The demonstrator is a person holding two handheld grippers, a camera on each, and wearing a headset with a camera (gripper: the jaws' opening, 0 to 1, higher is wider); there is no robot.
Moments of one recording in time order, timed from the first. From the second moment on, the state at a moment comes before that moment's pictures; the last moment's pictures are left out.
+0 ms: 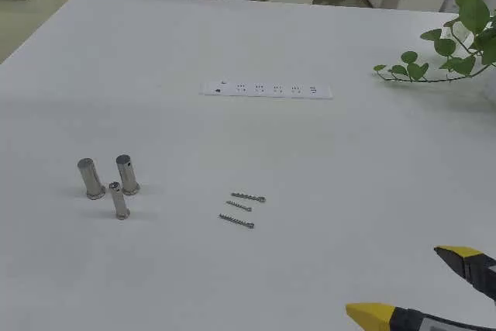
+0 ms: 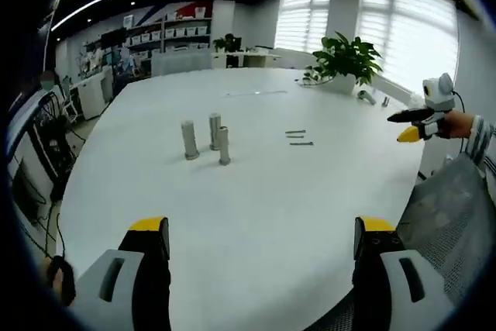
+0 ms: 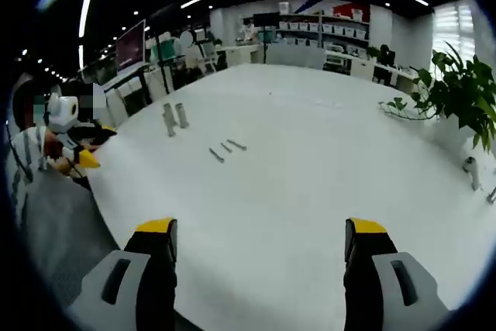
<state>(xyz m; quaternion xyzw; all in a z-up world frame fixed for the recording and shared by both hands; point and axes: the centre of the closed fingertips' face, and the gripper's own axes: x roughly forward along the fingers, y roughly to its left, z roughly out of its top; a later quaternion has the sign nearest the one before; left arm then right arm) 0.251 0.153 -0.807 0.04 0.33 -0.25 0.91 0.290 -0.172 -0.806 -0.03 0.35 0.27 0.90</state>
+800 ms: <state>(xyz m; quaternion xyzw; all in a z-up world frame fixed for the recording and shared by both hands) 0.252 0.149 -0.809 0.04 0.35 -0.25 0.90 0.286 -0.177 -0.810 -0.04 0.36 0.27 0.89</state>
